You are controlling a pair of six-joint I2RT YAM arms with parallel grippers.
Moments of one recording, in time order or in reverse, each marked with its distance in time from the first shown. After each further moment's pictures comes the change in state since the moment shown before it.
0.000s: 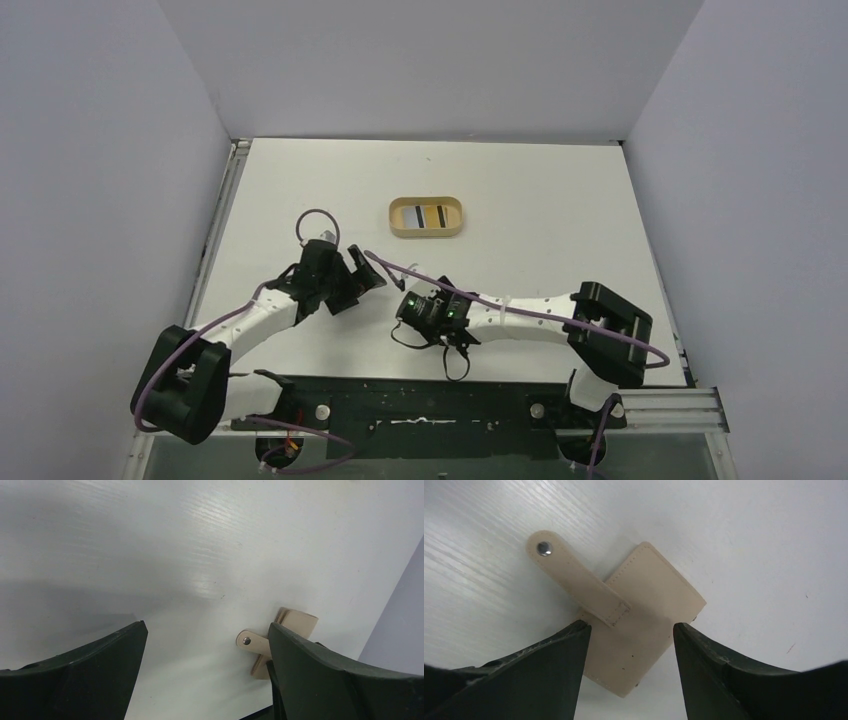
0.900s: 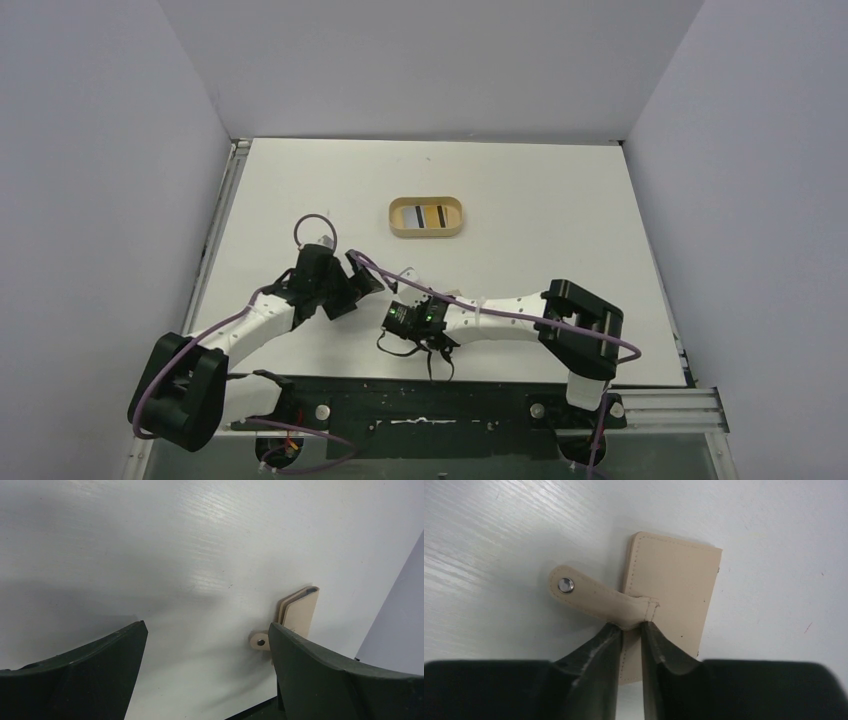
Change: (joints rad) left arm 0.023 -0.042 -0.043 0.002 0.037 0.009; right arm 0.045 0.141 0.116 -0.098 0.056 0.174
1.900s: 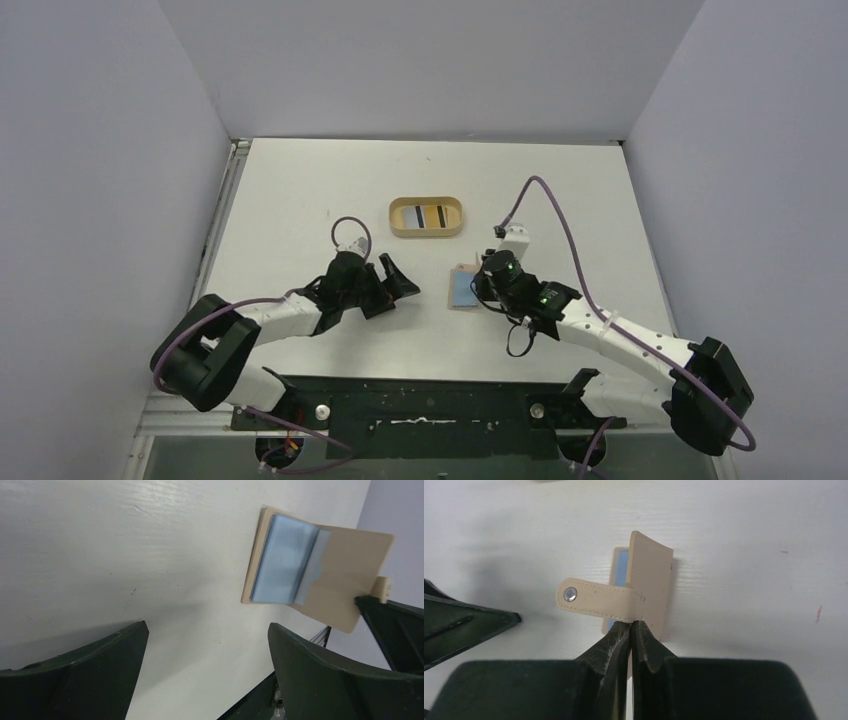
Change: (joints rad) left arm -0.208 0.190 -0.032 0.398 0.034 -0.117; right arm -0.392 -0.655 -0.370 0.323 -0.216 0.151
